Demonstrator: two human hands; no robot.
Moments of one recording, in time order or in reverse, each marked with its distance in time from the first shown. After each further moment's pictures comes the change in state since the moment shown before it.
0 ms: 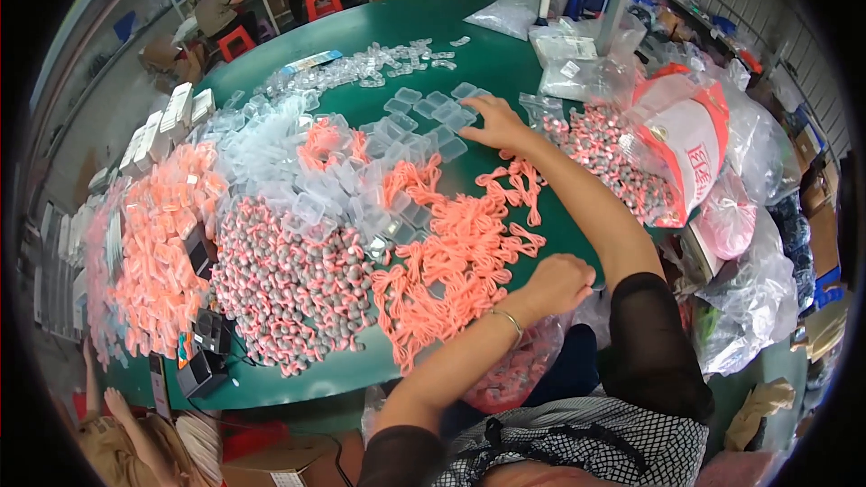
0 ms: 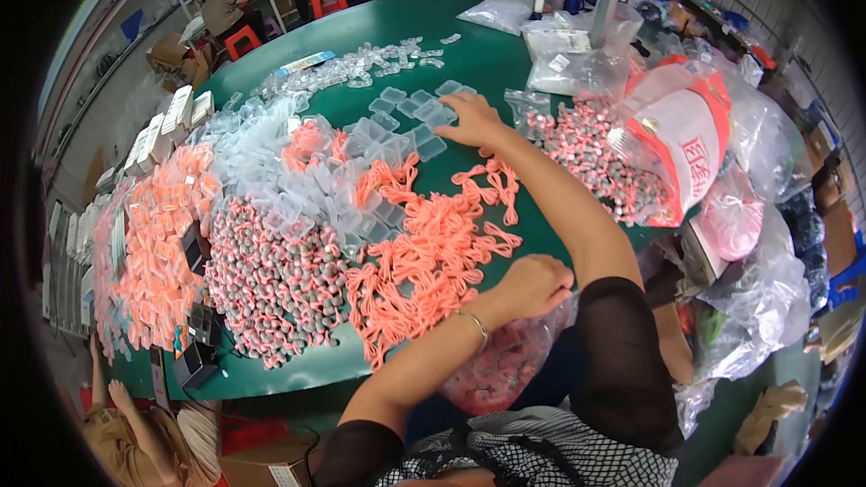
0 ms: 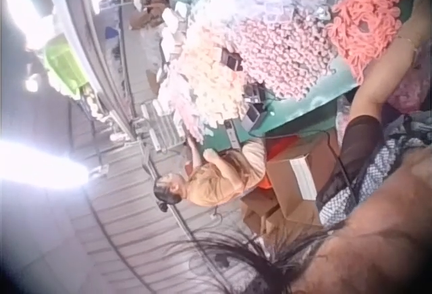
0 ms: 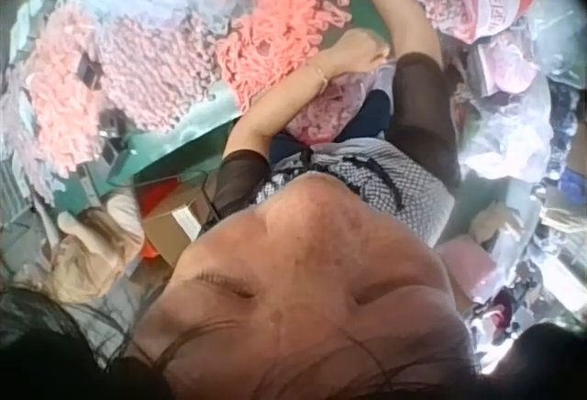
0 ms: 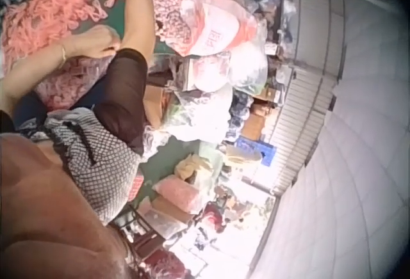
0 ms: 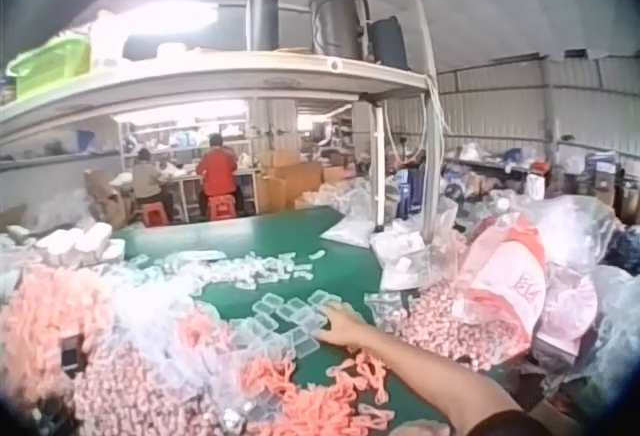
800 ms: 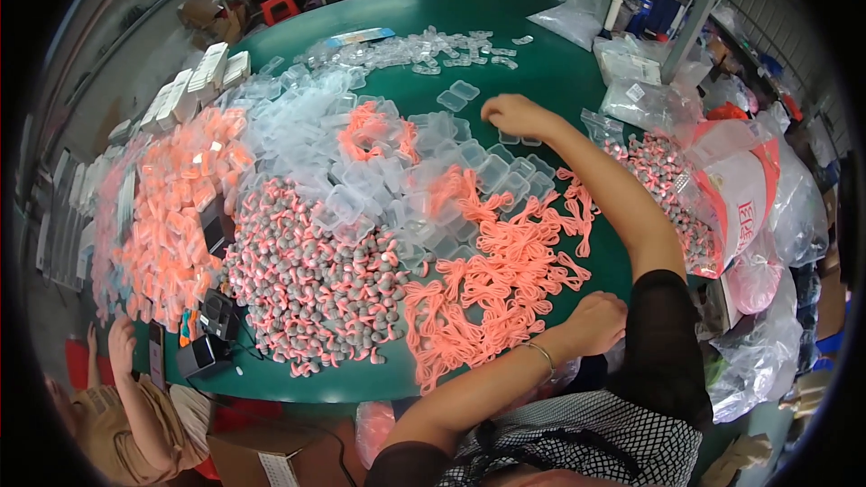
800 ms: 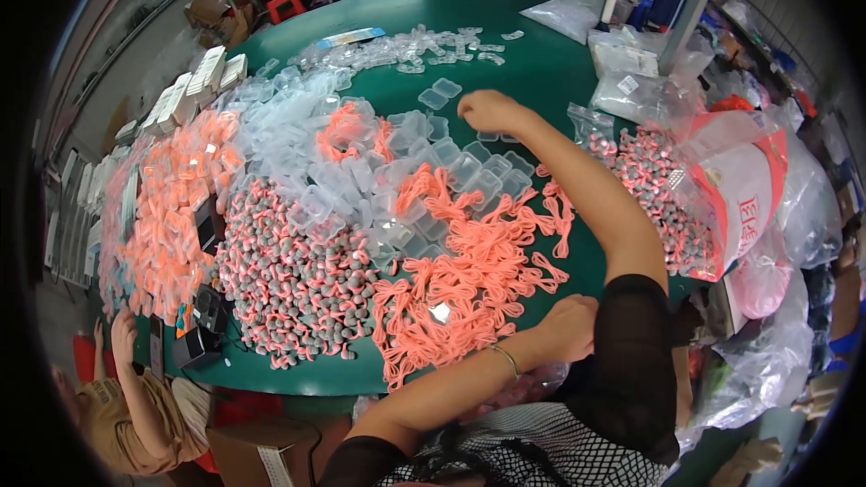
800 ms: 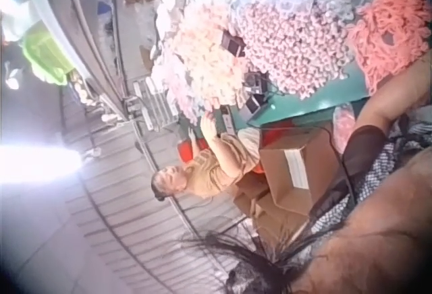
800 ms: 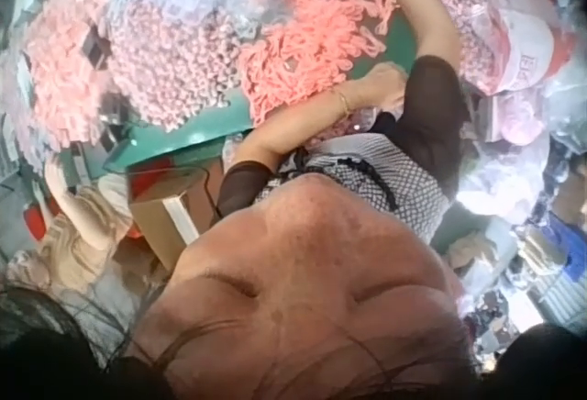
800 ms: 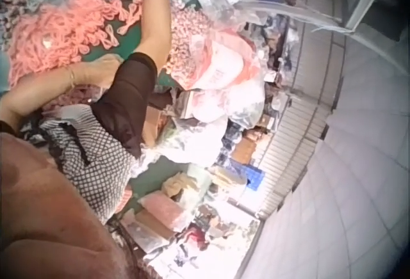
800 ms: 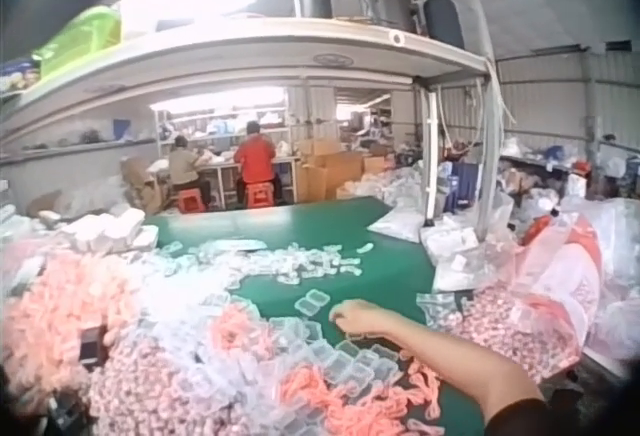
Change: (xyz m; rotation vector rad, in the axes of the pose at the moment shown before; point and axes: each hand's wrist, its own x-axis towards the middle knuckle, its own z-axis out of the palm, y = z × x) left_hand -0.008 0.000 0.003 -0.024 -0.026 -0.131; right_hand 0.092 -0.038 0.029 0.015 -0.490 -0.118
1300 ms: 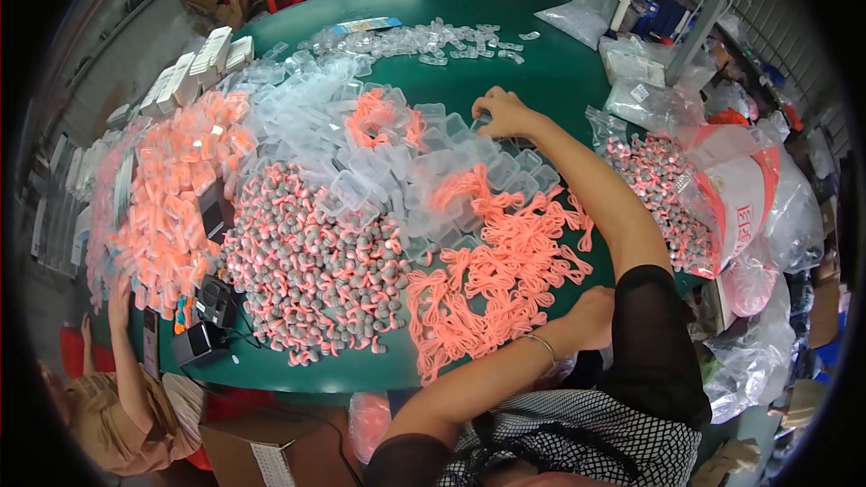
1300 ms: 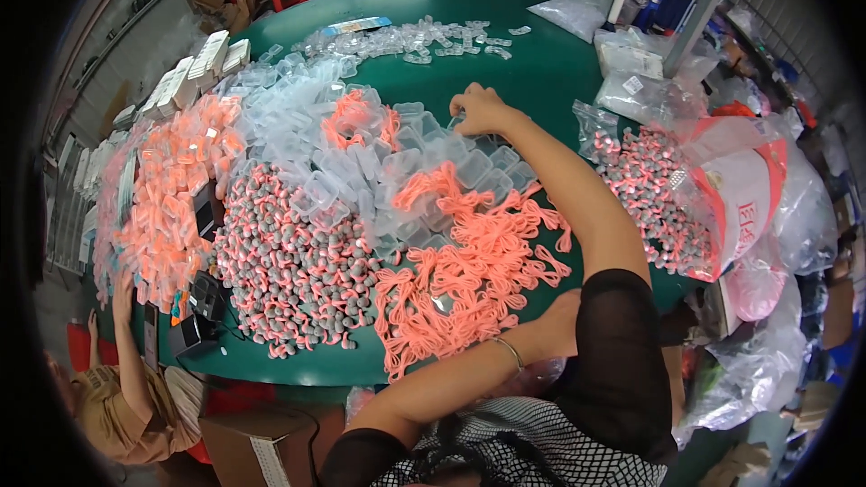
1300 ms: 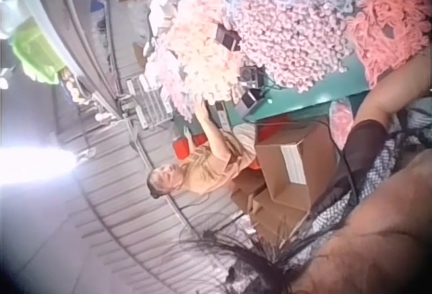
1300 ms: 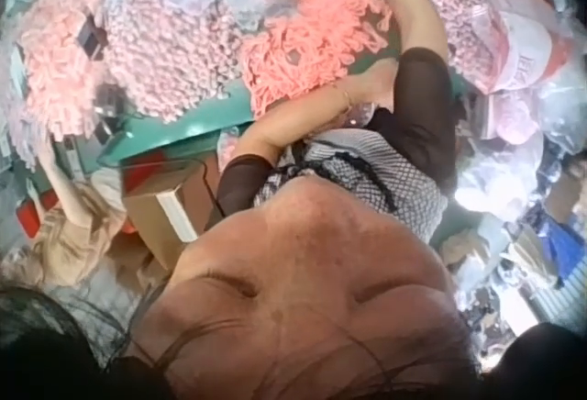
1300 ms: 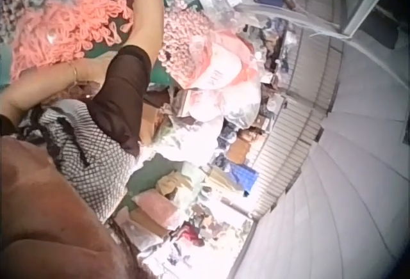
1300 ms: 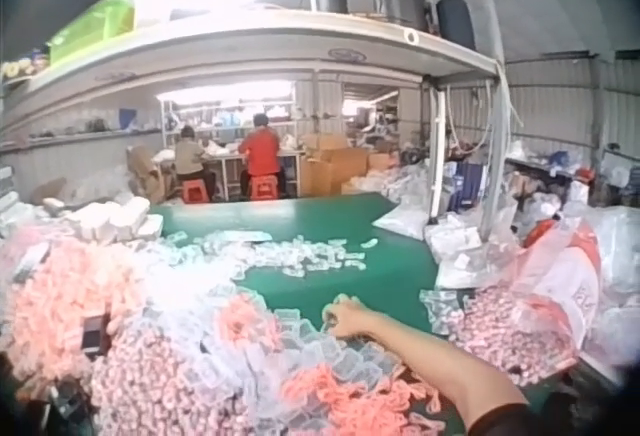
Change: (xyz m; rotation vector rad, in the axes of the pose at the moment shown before) left_hand 0.000 -0.007 0.018 -0.138 0.289 0.038; right_hand 0.014 -0.018 0.033 -0.209 0.088 0.017
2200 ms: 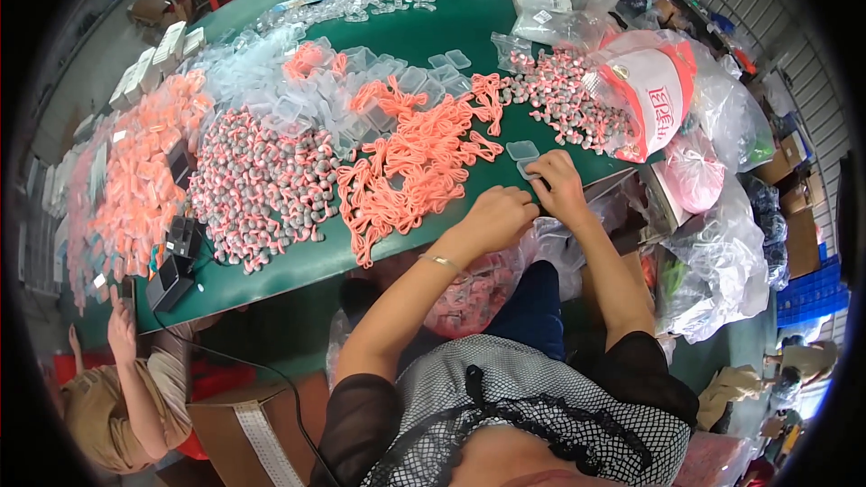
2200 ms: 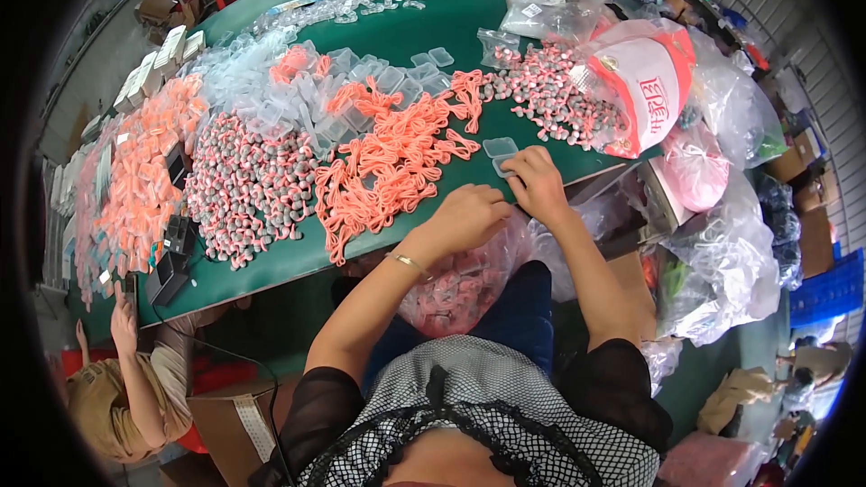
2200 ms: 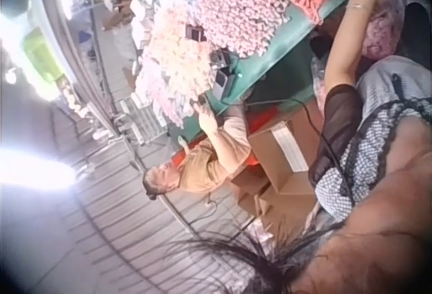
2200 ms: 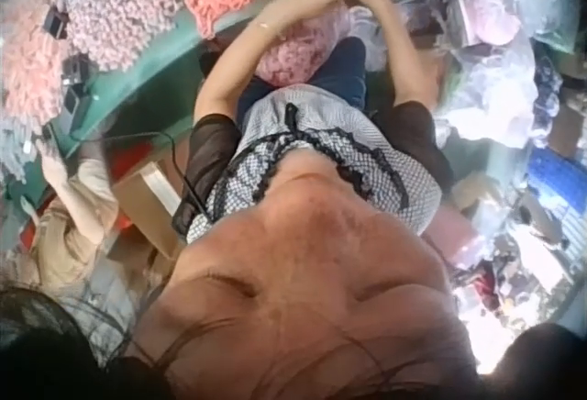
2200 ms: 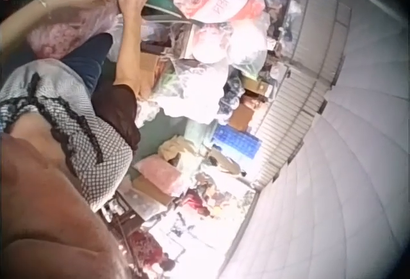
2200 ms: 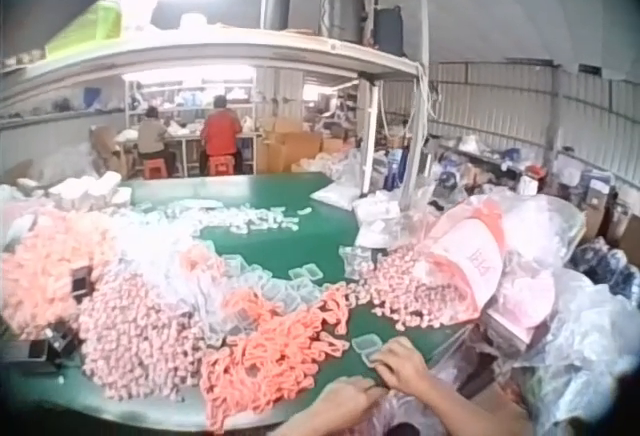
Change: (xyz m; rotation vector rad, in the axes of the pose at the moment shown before) left_hand -0.042 0.055 -0.041 0.432 -0.181 0.159; right_hand -0.401 -0.048 0.021 0.062 0.684 -0.067
